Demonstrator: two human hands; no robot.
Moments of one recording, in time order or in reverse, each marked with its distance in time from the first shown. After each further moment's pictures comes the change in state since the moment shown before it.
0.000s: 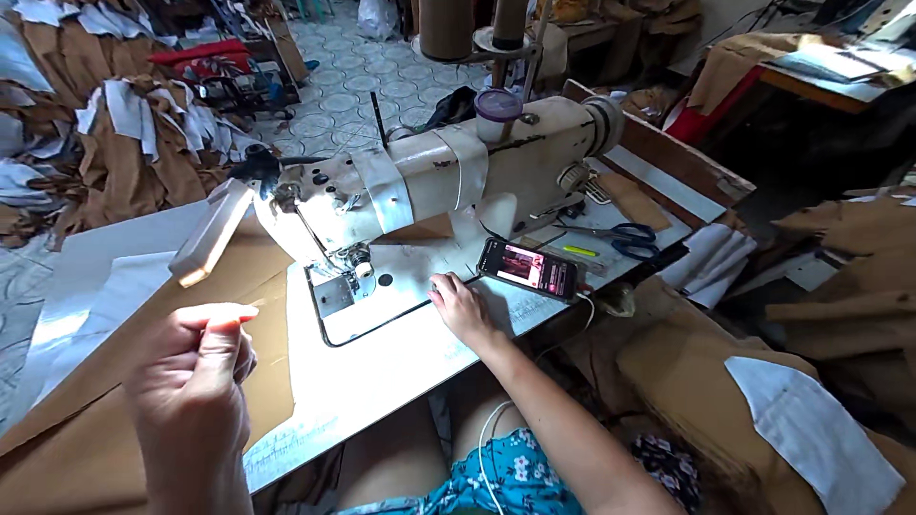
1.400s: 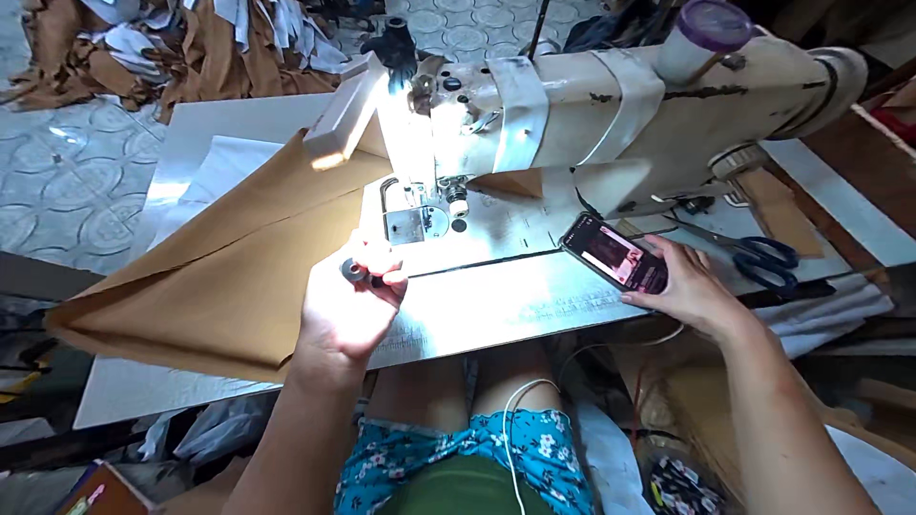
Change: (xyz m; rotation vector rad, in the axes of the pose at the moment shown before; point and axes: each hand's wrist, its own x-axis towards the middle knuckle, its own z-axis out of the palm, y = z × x) left_hand -0.010 0.007 0.029 -1.121 0.270 -0.896; right_hand -0.010 0.128 -0.151 -0.261 -0.354 0.250
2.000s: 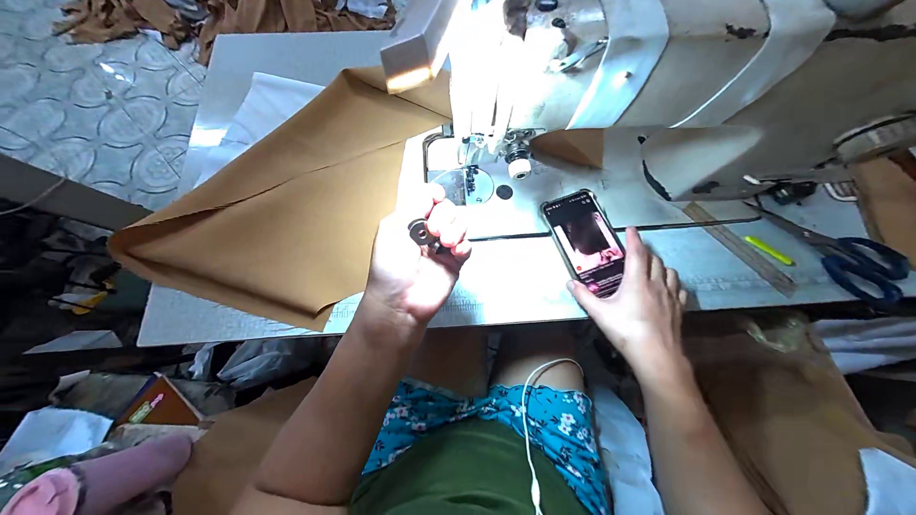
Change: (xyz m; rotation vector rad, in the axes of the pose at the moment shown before) left_hand -0.002 -0.014 -0.009 0.175 -0.200 0.065; right_hand -0.041 -0.141 0.067 0.010 0.139 0.111
